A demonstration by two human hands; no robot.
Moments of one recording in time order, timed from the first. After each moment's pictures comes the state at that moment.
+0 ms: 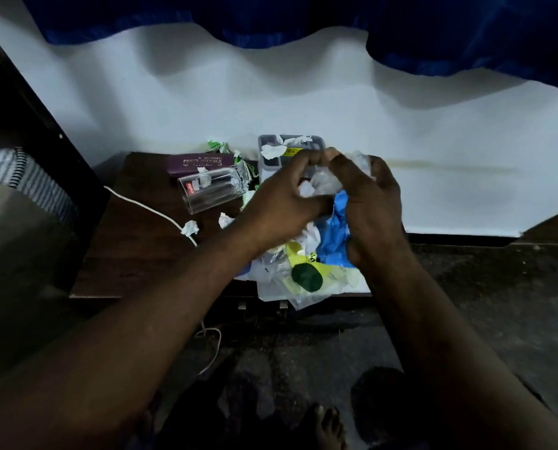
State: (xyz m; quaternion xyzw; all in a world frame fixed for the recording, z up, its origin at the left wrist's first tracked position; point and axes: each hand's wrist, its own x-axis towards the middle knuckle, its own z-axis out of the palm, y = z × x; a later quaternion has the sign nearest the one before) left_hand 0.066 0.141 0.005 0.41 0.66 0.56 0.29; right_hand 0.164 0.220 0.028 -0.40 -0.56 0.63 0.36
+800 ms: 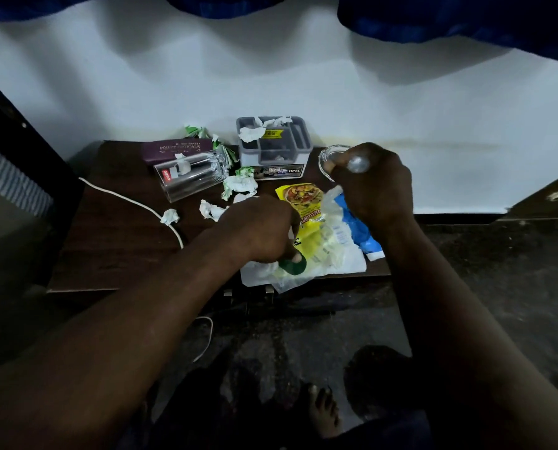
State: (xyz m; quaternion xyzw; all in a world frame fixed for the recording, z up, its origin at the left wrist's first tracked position) left_hand 0.080 0.139 -0.017 0.55 0.81 0.06 0.19; right_hand 0.201 0.277 0.016 -0.49 -0.78 0.31 0.23
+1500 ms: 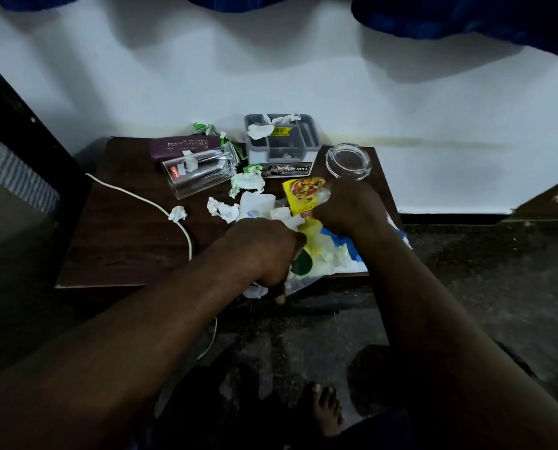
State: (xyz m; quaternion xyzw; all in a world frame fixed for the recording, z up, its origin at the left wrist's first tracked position) left_hand 0.094 0.119 -0.008 0.61 0.75 -0.10 0.24; right_hand 0.177 0.266 -0.024 -0.45 -0.88 0.18 -0.01
